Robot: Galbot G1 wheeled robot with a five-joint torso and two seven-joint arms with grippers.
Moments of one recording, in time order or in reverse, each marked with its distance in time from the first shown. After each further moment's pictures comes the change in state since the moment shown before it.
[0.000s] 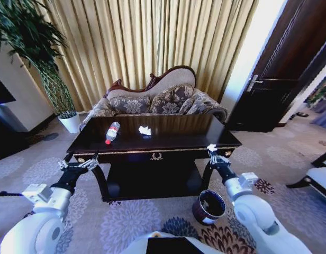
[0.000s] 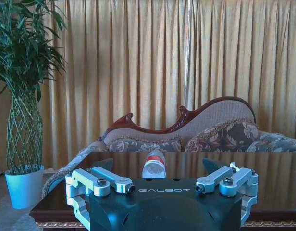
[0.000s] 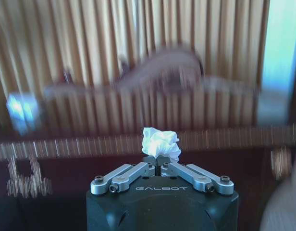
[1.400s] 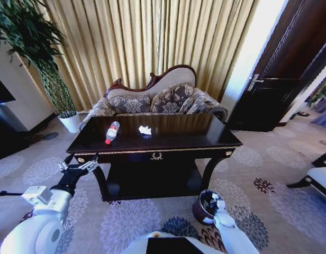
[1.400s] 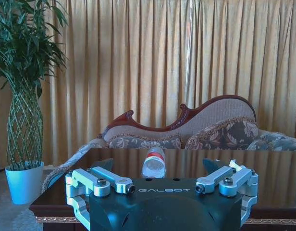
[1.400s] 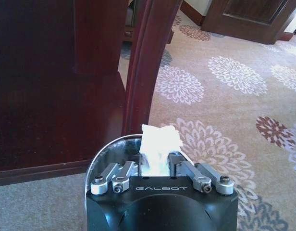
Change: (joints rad) left arm 0.016 -0.018 -0.004 0.000 0.001 -0.013 0.012; right arm 0.418 0.183 -0.056 -1.137 -0.348 0.139 -0.024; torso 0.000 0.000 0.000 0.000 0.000
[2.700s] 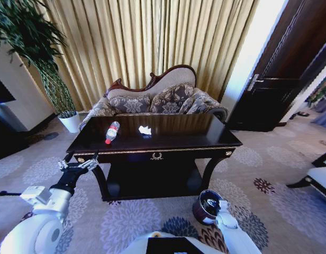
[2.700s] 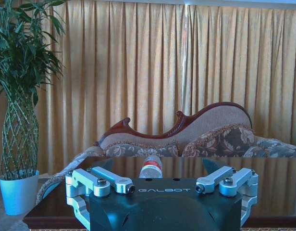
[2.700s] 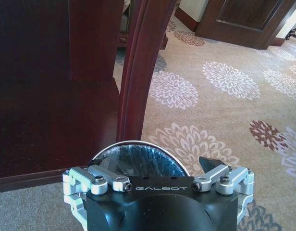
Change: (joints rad) left arm -0.005 0.006 -0.003 0.000 -0.004 -0.025 0.014; right arm -0.023 -0.004 0.009 0.045 0.007 -0.003 0.019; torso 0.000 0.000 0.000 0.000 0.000
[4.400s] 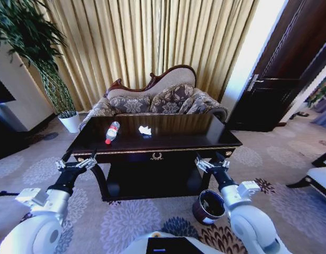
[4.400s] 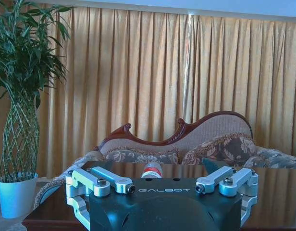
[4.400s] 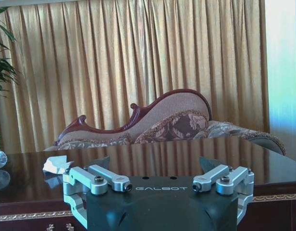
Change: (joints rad) left arm 0.014 -0.010 -0.010 0.000 -0.033 -0.041 -0.004; right arm -0.429 -0.069 0.057 1.356 0.230 -0.127 0.011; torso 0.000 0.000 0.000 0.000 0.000
